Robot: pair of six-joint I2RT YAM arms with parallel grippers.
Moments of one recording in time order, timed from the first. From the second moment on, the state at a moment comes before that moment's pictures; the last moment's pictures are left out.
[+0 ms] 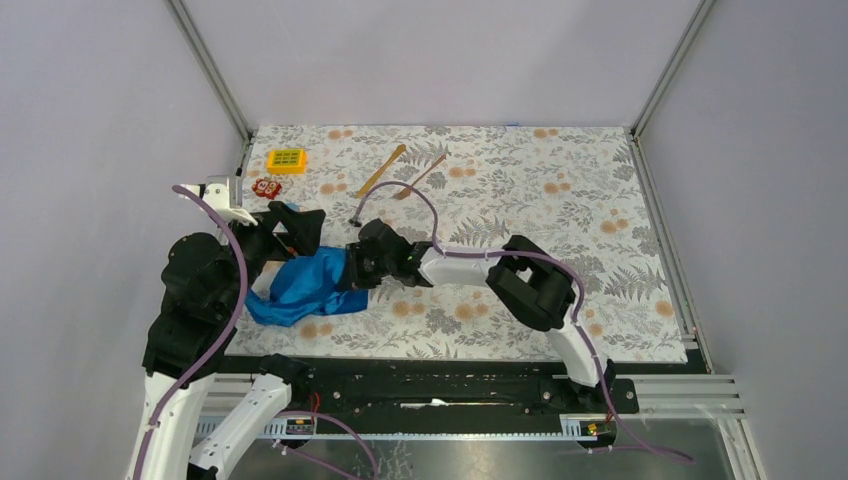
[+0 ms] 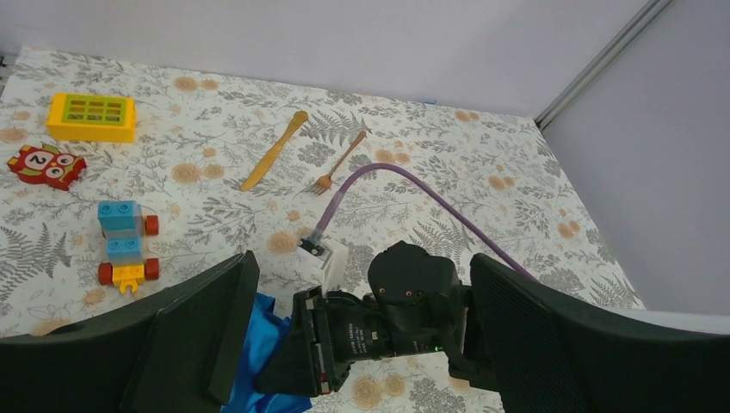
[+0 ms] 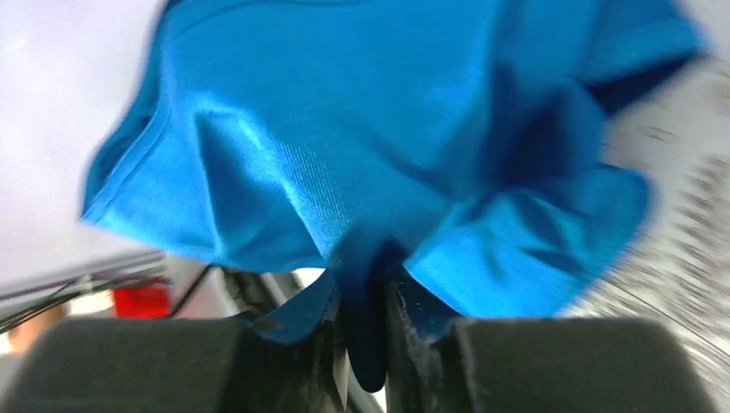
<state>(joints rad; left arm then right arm) -0.32 0.60 1.15 -0.64 -0.03 -0.36 1.04 2.20 1.52 0.10 -0.34 0.89</state>
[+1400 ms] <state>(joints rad) -1.13 1.16 0.75 -0.61 -0.04 -0.74 0.54 1.70 1.13 -0.60 0.16 0.64</state>
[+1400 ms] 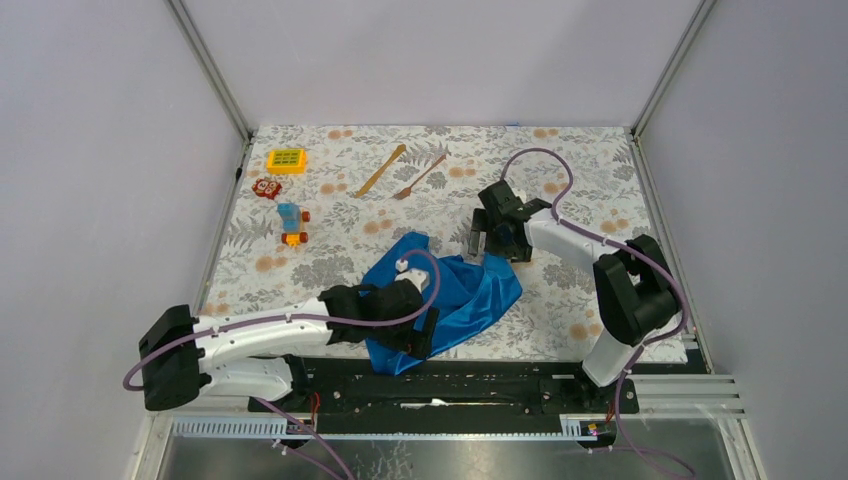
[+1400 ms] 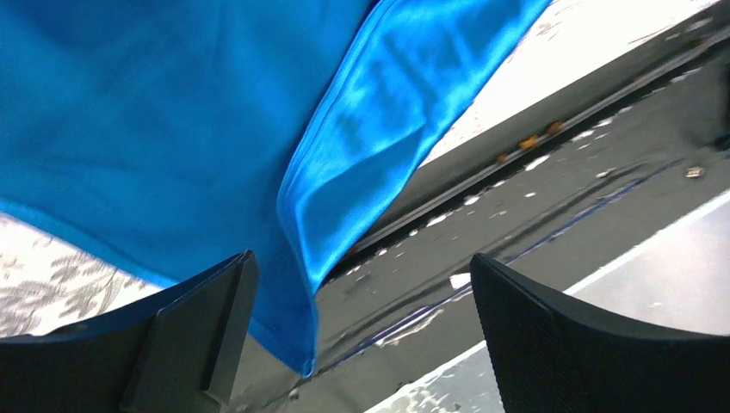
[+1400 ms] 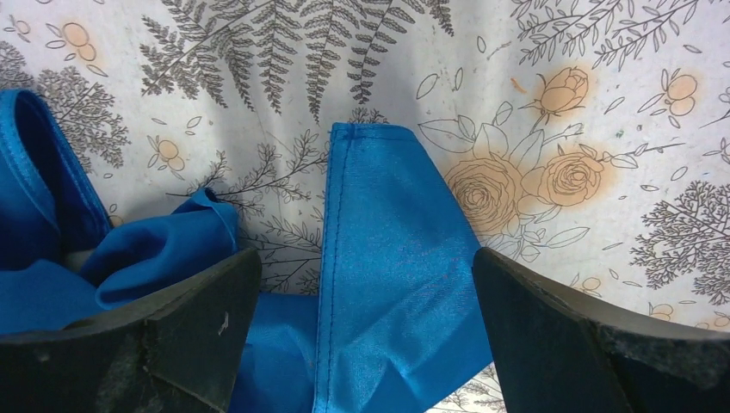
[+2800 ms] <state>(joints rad) -1.05 1.42 1.20 -0.77 -0.59 -0.72 0.42 1.45 1.13 -0.76 0.61 0.68</state>
